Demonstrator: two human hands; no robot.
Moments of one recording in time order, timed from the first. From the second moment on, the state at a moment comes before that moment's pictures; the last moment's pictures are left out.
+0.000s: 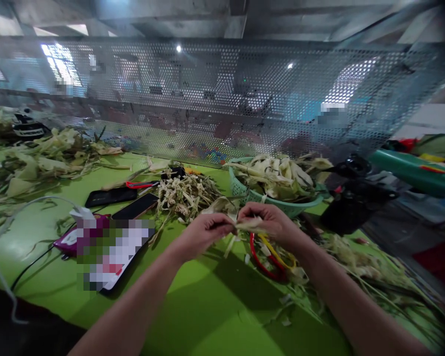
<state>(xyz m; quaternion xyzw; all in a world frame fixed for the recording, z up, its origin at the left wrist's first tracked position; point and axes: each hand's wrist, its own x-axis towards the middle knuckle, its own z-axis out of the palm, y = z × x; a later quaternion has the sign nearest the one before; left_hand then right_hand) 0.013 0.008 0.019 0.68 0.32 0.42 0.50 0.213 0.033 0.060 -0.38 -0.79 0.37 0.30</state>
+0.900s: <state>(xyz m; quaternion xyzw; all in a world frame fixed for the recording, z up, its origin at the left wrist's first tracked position) 0.024 -0.001 0.012 0.73 0.52 0.45 0.07 0.168 0.012 0.020 -0.44 -0.51 0.52 0.52</state>
